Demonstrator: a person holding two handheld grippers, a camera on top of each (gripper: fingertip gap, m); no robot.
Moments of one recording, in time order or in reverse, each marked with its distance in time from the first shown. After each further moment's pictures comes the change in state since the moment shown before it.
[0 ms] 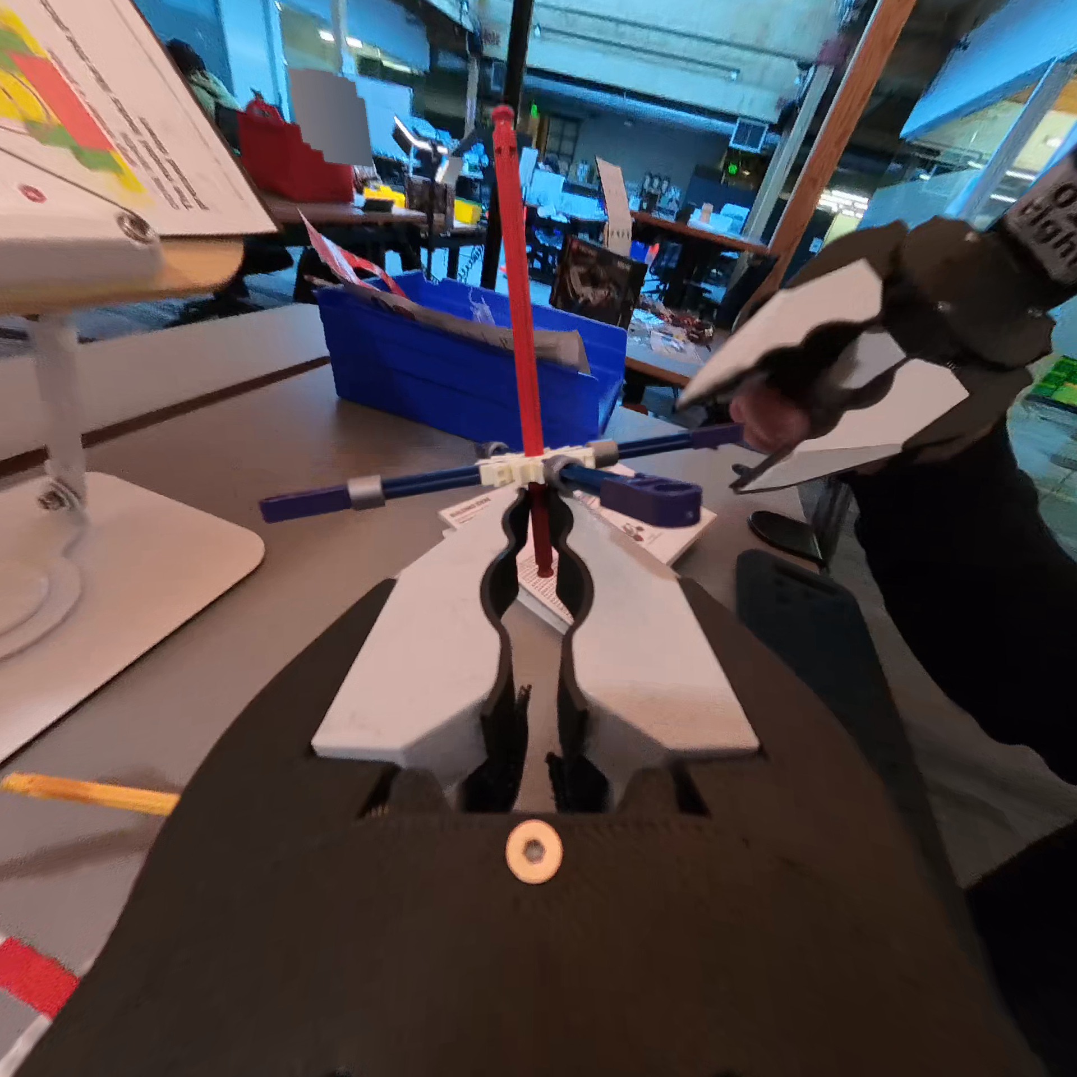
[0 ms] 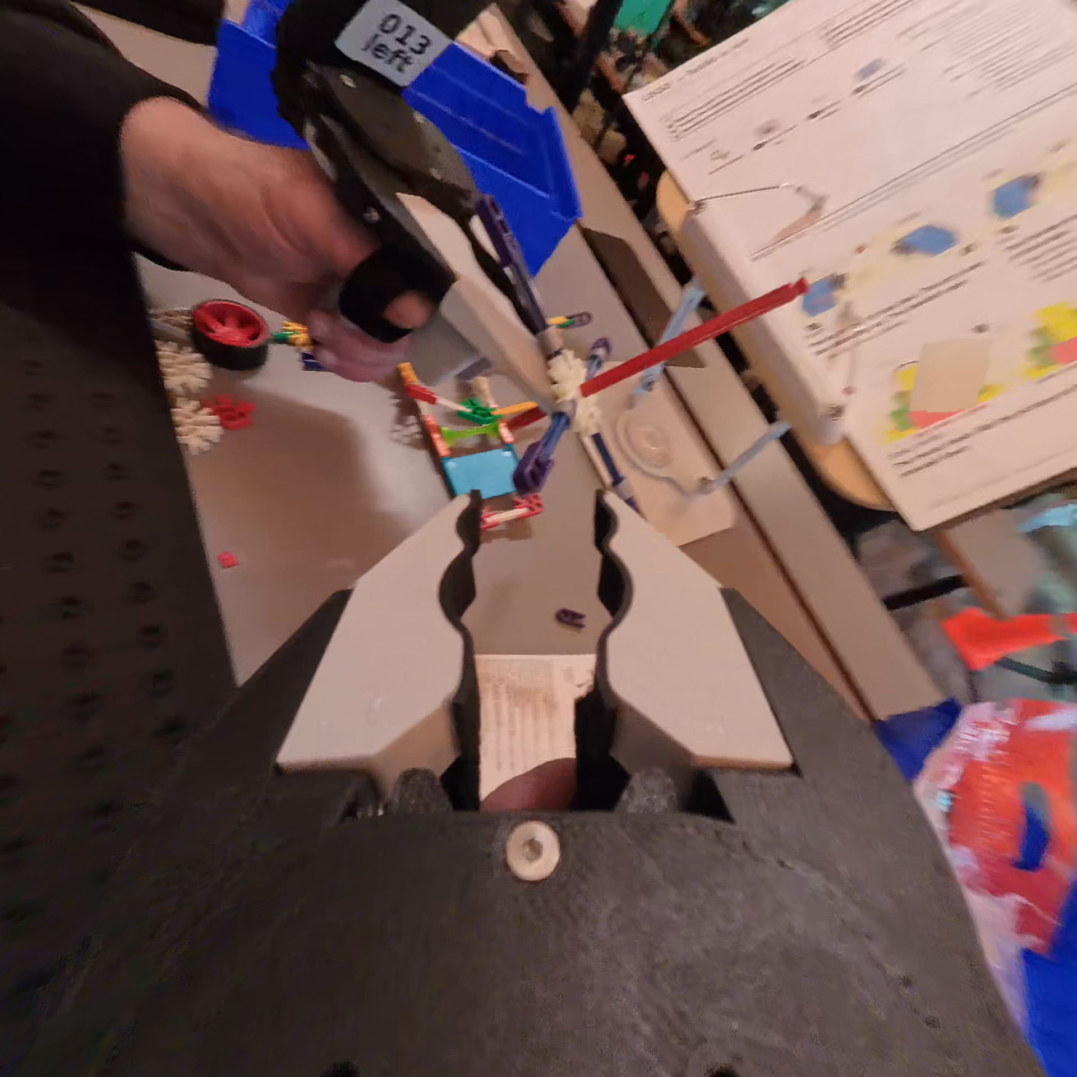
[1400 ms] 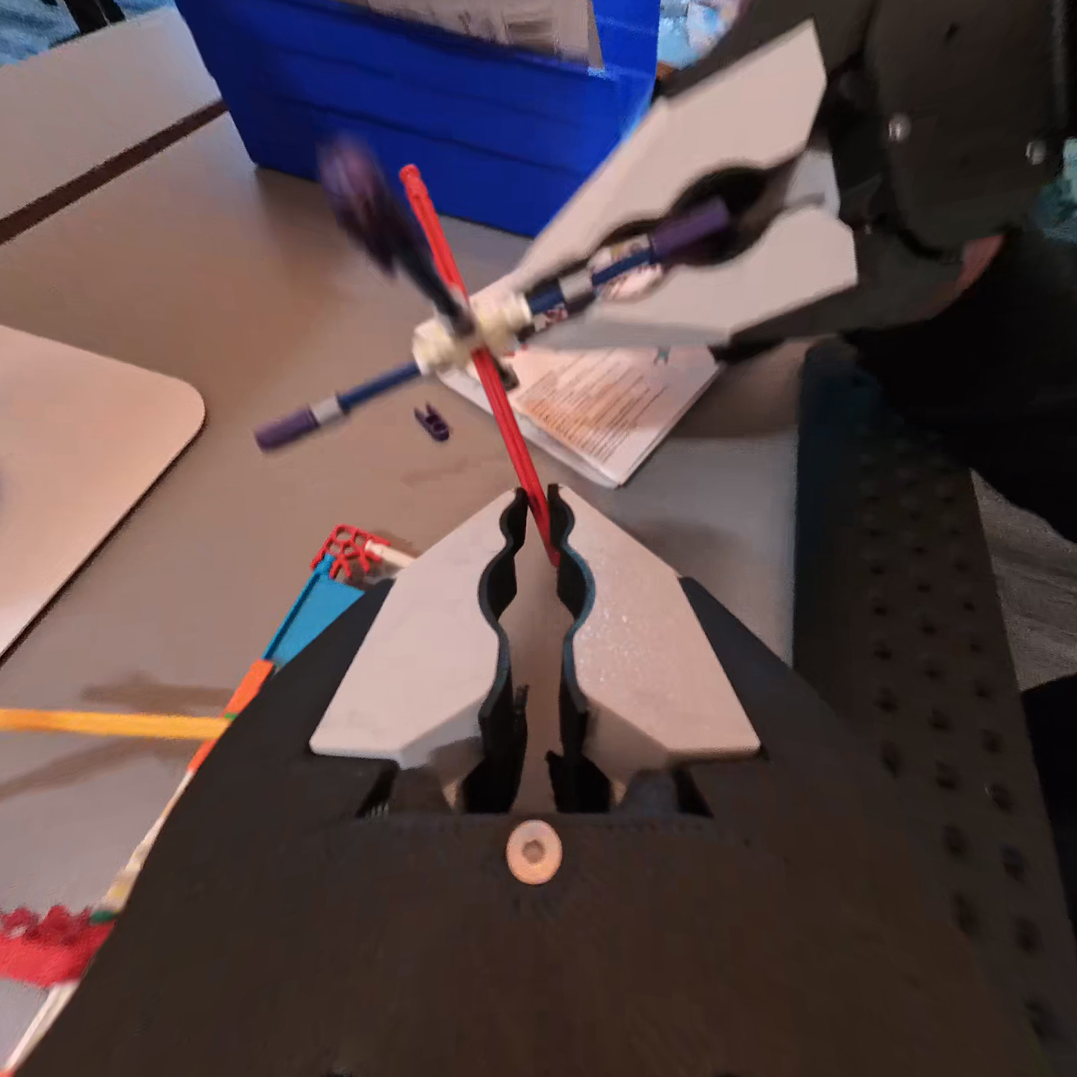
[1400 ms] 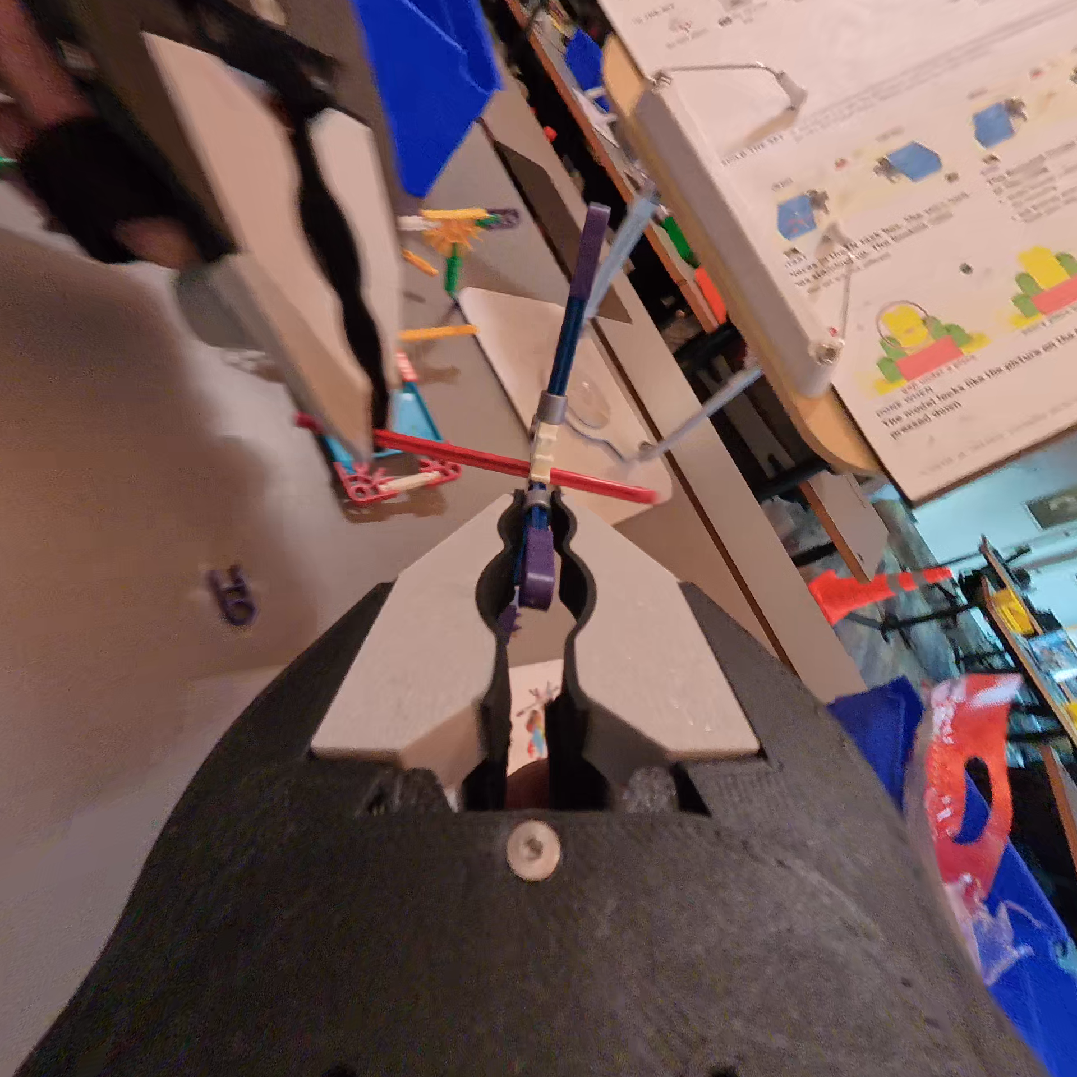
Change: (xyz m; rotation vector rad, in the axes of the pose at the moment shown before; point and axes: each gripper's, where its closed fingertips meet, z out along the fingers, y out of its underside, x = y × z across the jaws) left arm -0.006 0.076 0.011 -0.409 0.008 0.093; right arm 0.025 0.053 0.065 -0.049 0.185 -0.107
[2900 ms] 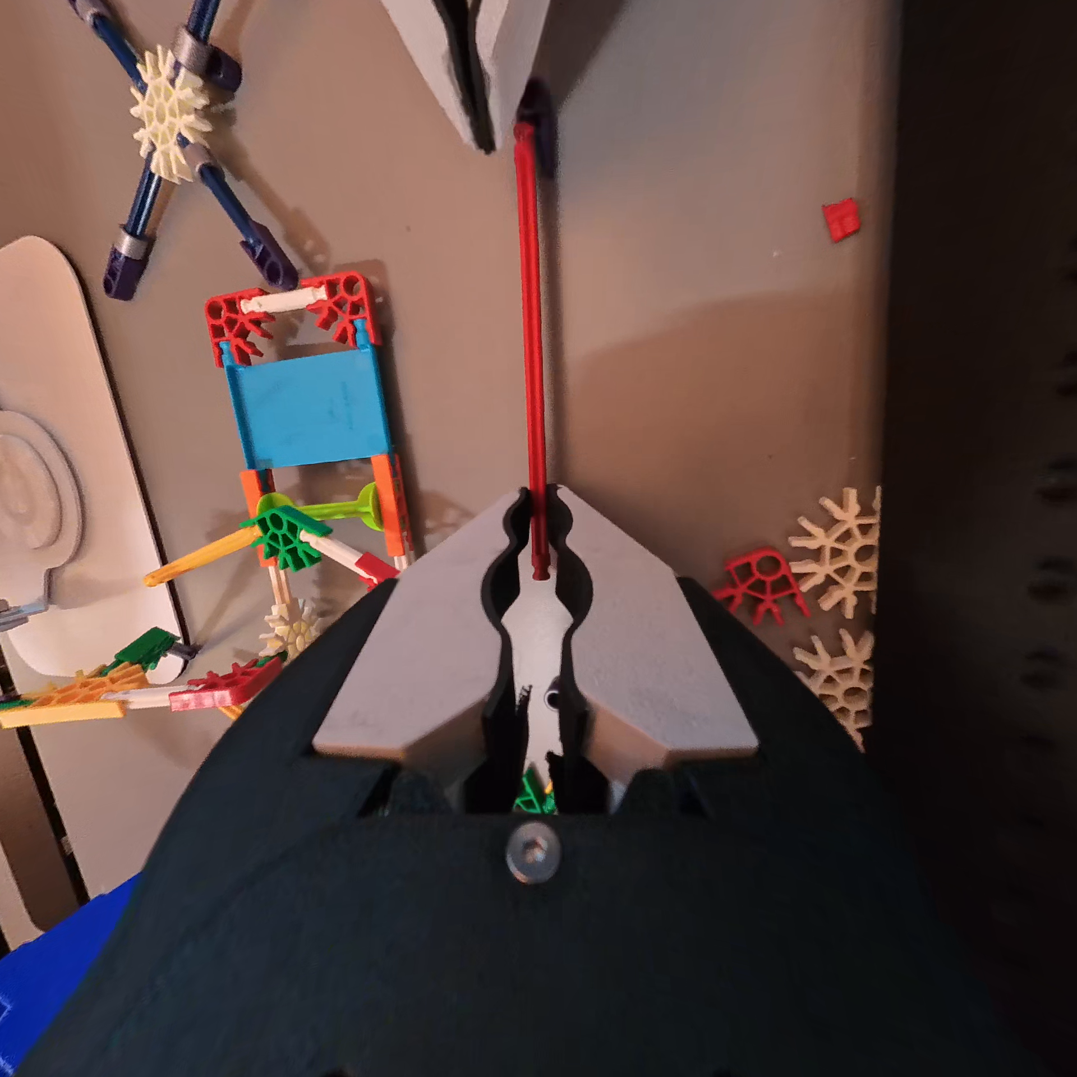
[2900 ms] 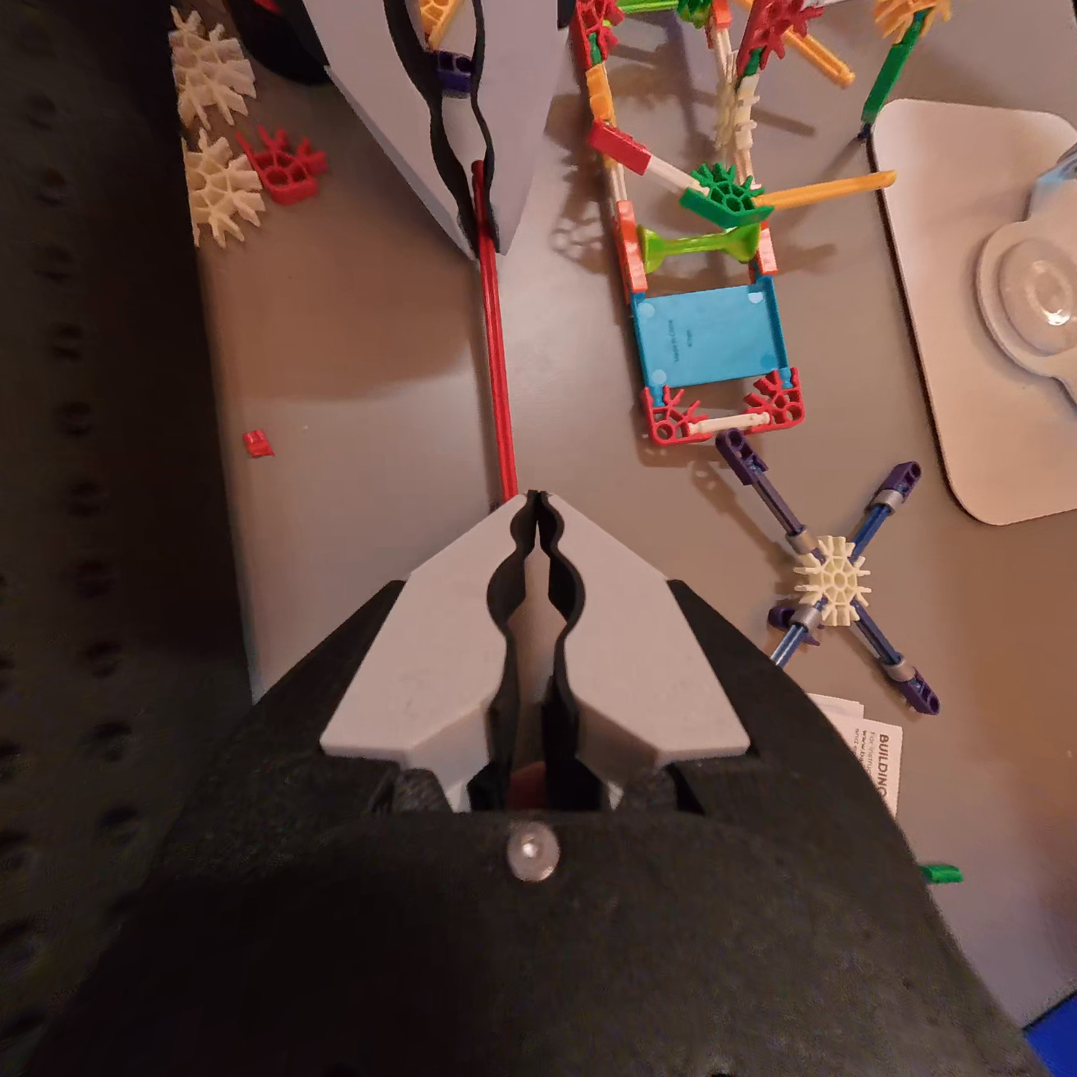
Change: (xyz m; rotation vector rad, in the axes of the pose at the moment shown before) left arm -0.003 0.106 -0.055 -0.653 -0.070 0.613; right arm -0.109 0.028 0.002 -0.241 -0.581 0.074
